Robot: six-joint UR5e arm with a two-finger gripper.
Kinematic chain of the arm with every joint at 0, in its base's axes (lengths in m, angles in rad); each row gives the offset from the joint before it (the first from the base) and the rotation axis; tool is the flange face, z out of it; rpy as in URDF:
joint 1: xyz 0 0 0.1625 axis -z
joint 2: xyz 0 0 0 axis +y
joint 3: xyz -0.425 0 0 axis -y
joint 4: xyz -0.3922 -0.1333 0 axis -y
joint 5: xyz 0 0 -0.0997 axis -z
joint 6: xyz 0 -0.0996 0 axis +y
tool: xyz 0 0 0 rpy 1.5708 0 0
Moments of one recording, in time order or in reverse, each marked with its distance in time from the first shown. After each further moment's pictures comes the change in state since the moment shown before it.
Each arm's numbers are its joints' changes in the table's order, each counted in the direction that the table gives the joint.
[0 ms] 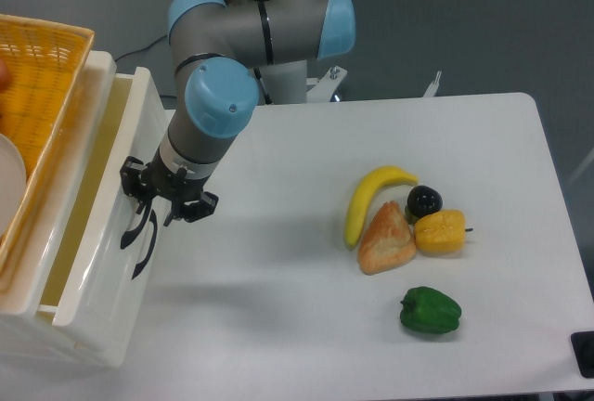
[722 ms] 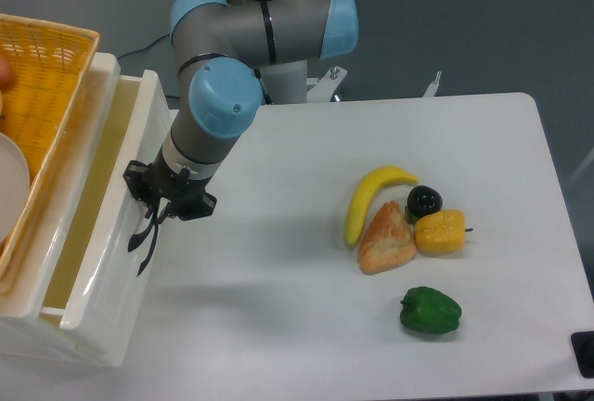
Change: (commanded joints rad) arm -0.009 0.002 0.000 0.000 -0.009 0.000
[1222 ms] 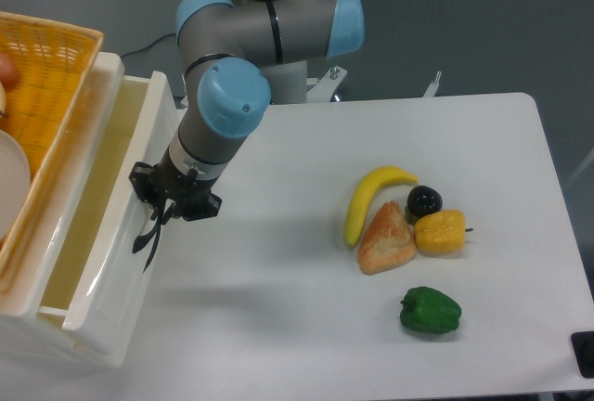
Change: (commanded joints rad) arm -0.015 0.000 0.002 -0.002 0.000 -0.002
